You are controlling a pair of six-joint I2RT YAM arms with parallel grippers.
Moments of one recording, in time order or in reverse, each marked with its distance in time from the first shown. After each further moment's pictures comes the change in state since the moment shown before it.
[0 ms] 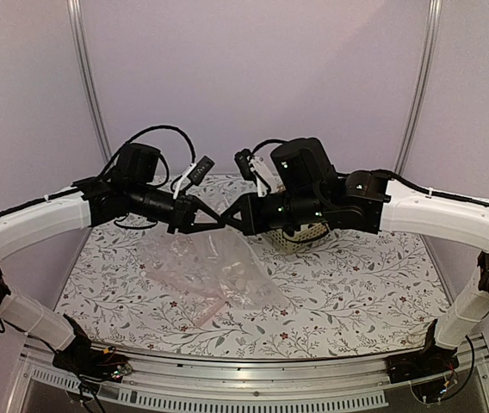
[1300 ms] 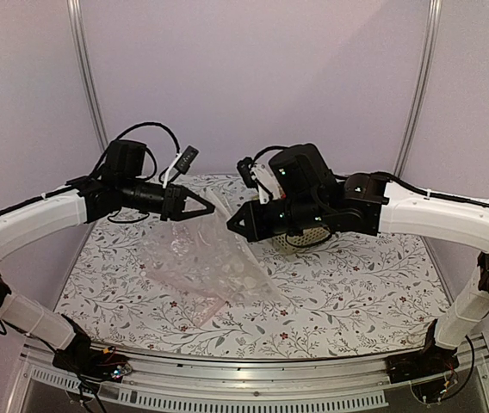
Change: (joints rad) left arm 0.109 -0.005 -0.021 0.071 0.014 -0.079; right arm 0.000 0.000 -0.018 -0.051 0.032 -0.019
